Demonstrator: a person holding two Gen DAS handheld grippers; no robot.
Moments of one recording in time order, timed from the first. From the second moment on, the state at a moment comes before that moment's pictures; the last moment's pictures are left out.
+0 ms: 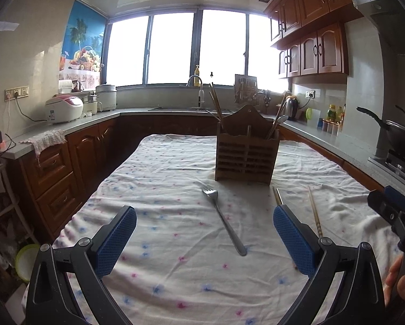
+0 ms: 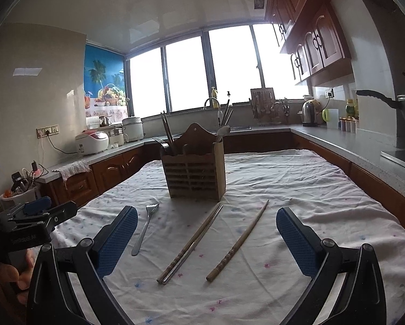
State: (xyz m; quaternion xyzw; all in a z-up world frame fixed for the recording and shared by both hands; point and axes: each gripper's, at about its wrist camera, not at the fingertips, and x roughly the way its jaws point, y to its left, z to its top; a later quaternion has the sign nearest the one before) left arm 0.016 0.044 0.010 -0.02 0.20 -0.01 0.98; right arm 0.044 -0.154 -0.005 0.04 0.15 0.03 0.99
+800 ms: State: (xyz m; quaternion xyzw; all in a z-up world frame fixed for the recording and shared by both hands) left arm 0.007 0.046 -0.002 -0.01 0.19 0.00 0.98; right arm 0.031 -0.160 -0.009 0.03 0.13 0.02 0.99
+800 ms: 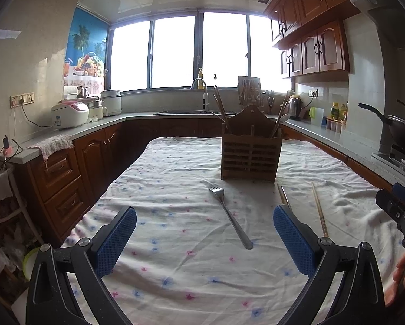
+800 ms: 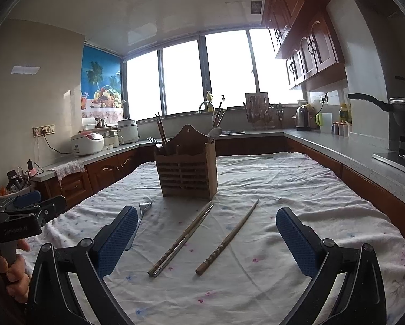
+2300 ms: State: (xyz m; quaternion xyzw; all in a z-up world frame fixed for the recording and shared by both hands) left arm 0.007 0.044 -0.002 0.01 0.18 0.00 0.98; right arm 0.031 -0.159 -0.009 0.03 0.13 0.03 0.99
